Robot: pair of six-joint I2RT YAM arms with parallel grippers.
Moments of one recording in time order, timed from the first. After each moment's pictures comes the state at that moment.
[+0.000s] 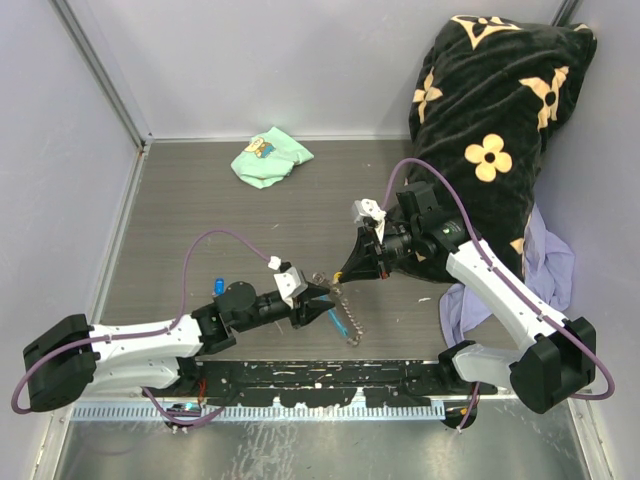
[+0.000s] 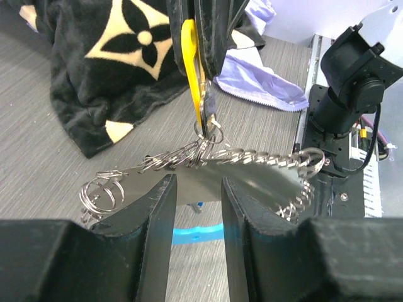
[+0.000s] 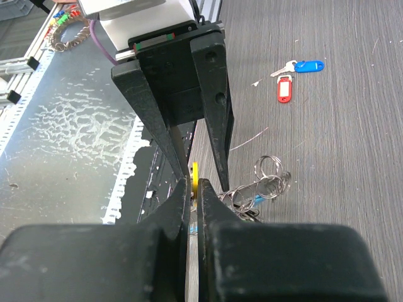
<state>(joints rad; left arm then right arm) -1.10 1.04 0.34 0.67 0.12 -0.08 0.46 1.21 1.02 -0.61 -1.26 -0.52</state>
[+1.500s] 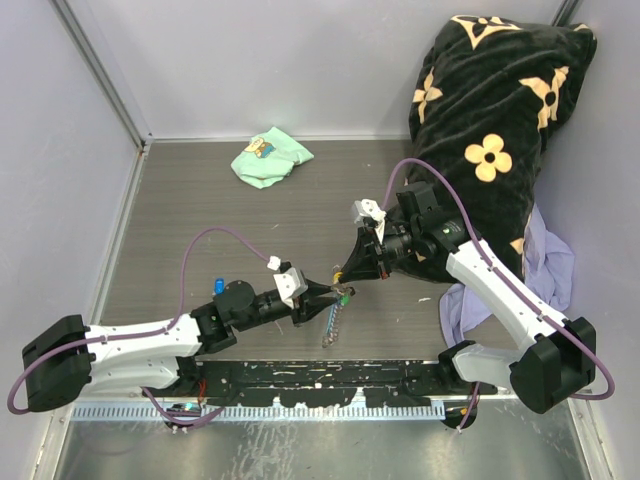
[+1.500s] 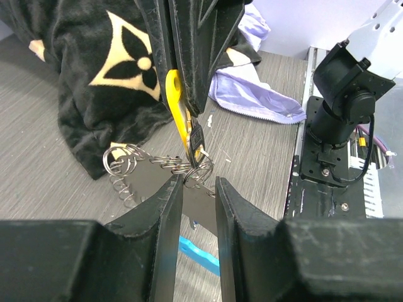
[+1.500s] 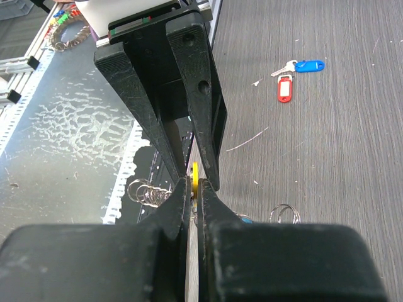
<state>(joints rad) -1.12 1.03 0.37 0.68 0.11 -0.04 0.46 1.21 1.02 -0.61 -1.26 -0.52</state>
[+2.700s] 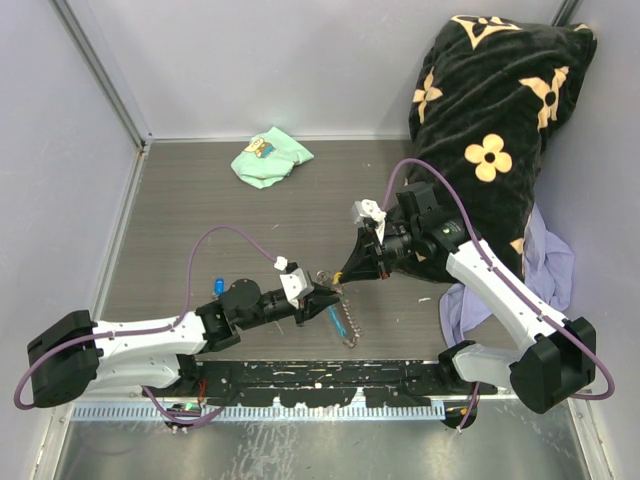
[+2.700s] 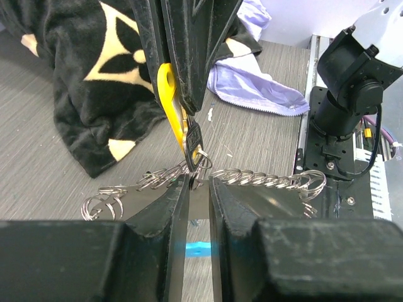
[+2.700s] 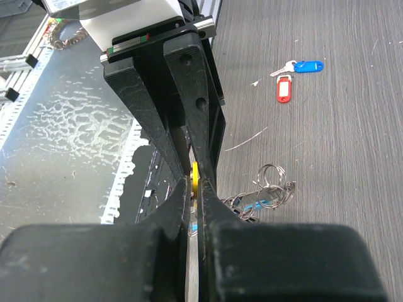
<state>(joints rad) -1.12 1.08 0.39 0.68 0.13 -0.01 0.46 1.21 1.02 -0.62 -1.26 -0.53</state>
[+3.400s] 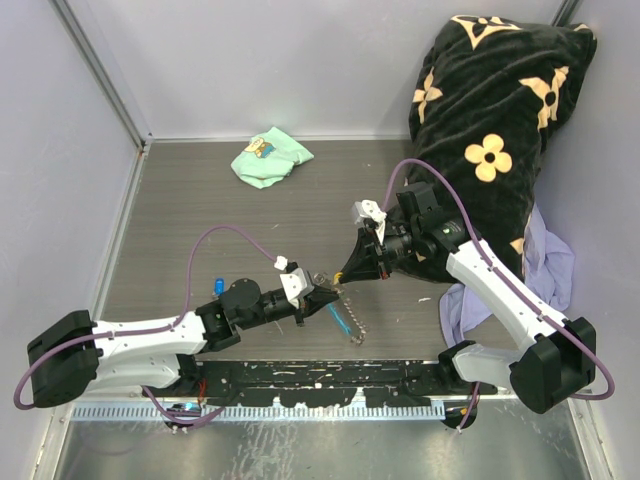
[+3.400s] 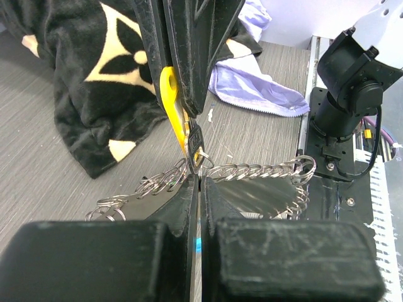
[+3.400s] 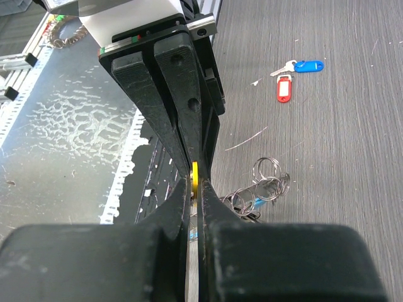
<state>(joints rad) -1.12 1.08 0.40 0.68 0.13 -0.01 0.46 1.21 1.02 -0.62 -1.26 -0.54</state>
